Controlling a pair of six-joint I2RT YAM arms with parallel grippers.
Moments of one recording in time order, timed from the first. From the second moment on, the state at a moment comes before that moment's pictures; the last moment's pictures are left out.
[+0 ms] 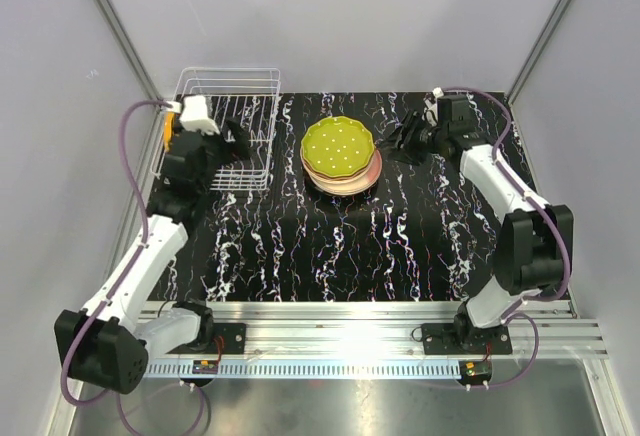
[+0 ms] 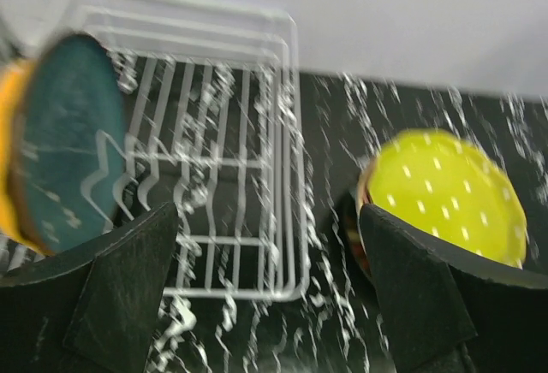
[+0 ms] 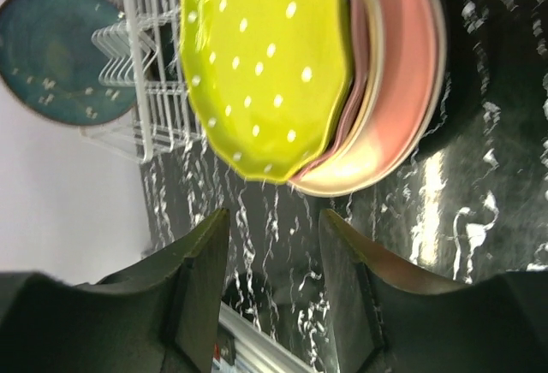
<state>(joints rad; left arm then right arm) -0.23 1.08 0.94 0.00 -0.14 -0.23 0.16 1.63 1.29 -0.35 -0.51 0.70</state>
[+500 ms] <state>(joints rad) -0.40 1.05 0.85 0.00 -0.19 -0.23 0.19 1.89 1.61 -0.53 -0.35 0.59</state>
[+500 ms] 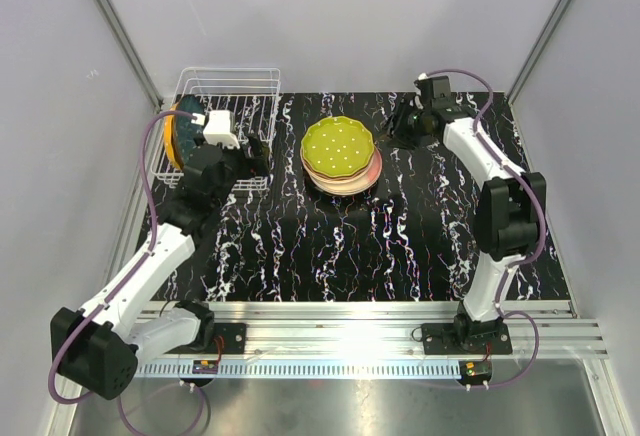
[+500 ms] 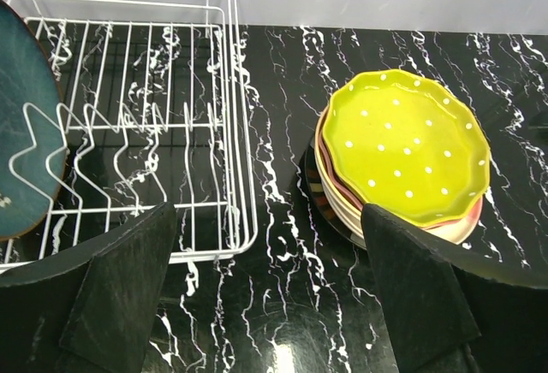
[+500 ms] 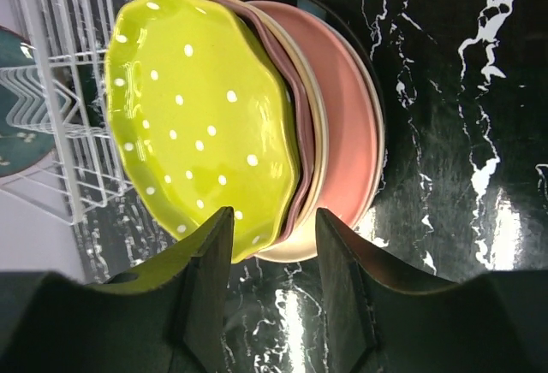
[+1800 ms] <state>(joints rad) -0.40 1.03 0.86 -0.02 -0.19 -0.24 0.40 2.16 1.97 -0.83 0.13 0.41</state>
